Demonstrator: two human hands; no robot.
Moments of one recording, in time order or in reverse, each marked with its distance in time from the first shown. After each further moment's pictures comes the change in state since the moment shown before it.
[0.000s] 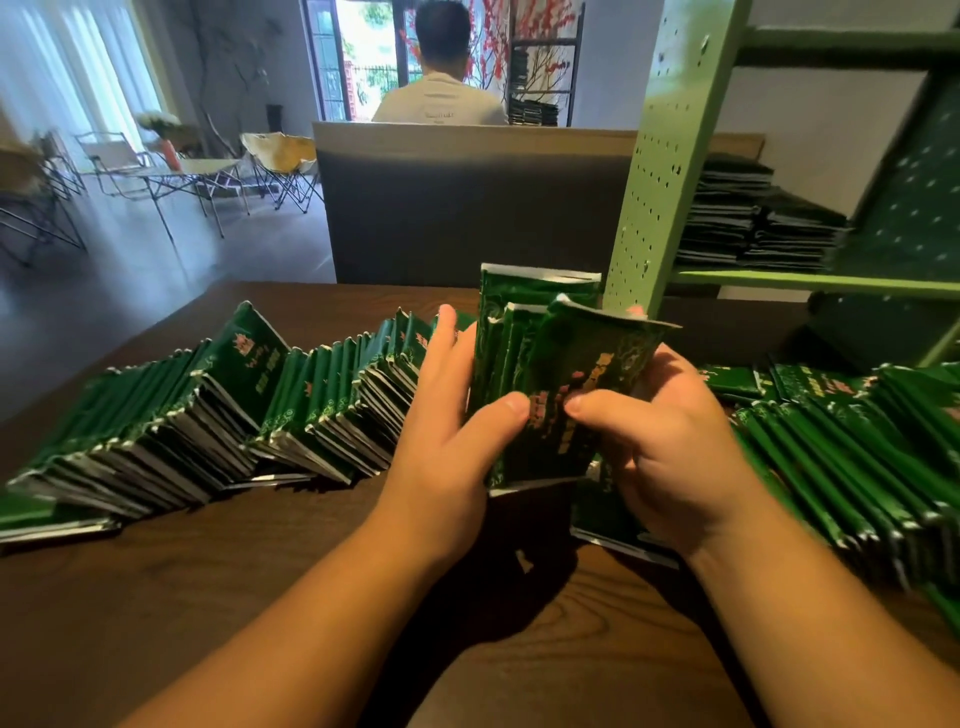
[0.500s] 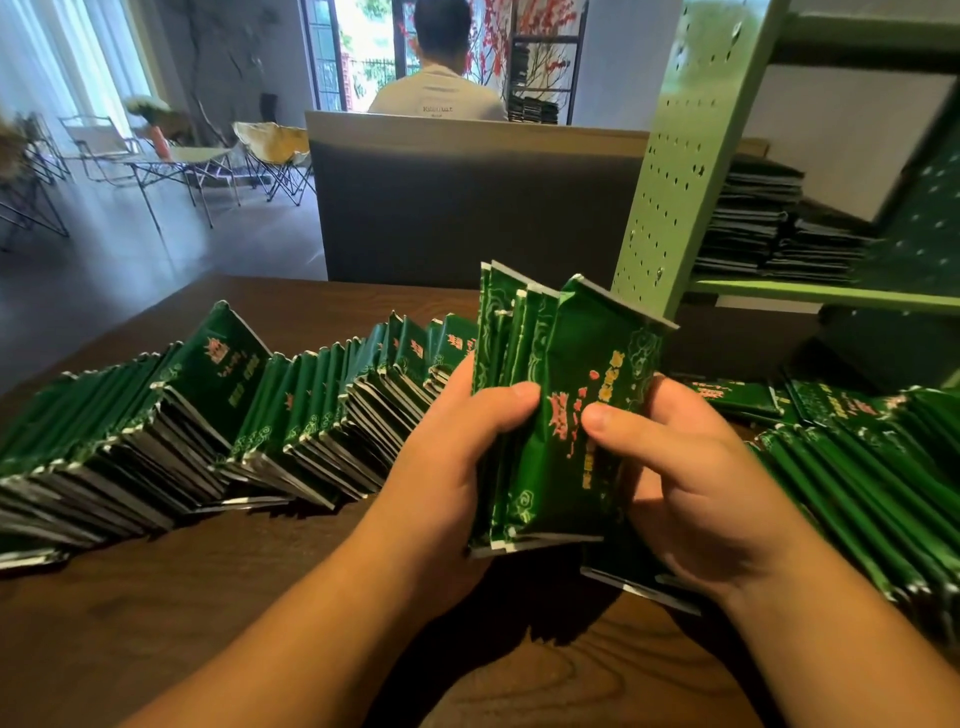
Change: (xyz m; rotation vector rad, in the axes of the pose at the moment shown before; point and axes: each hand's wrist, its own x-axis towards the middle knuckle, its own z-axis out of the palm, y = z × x) left_hand 0.023 0.016 0.001 -0.477 -0.146 -0.366; right_hand 0.001 -0.002 -0.002 0.047 -0.090 0.140
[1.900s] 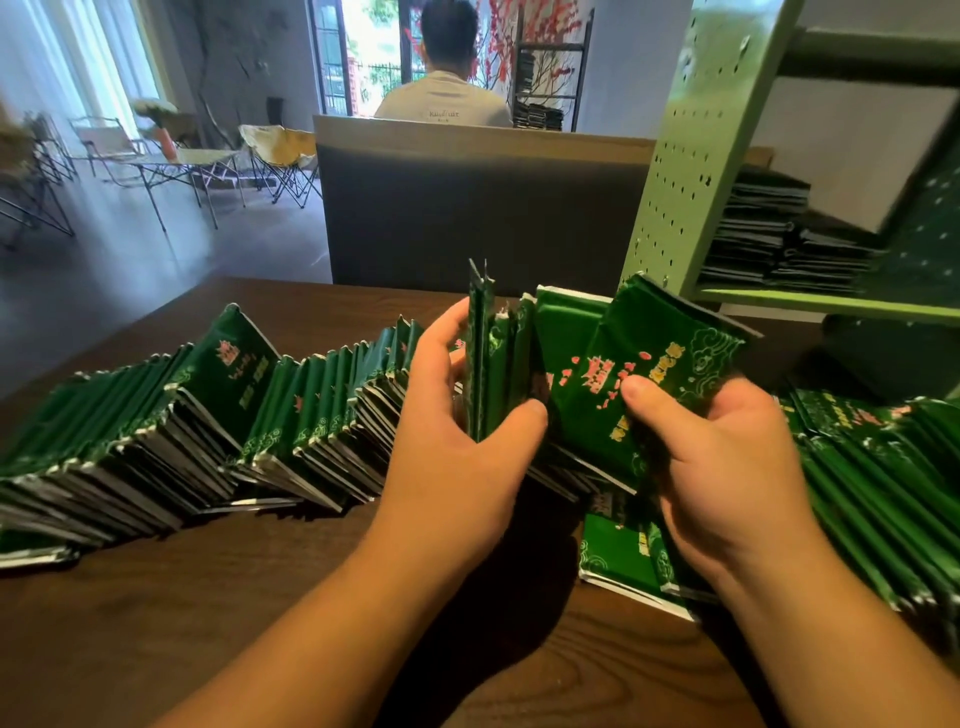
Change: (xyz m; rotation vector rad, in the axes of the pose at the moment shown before) left_hand -0.010 -0.013 0.003 0.313 0.286 0.316; right_hand 0.004 -0.003 0.003 -0.087 0.486 -0.190
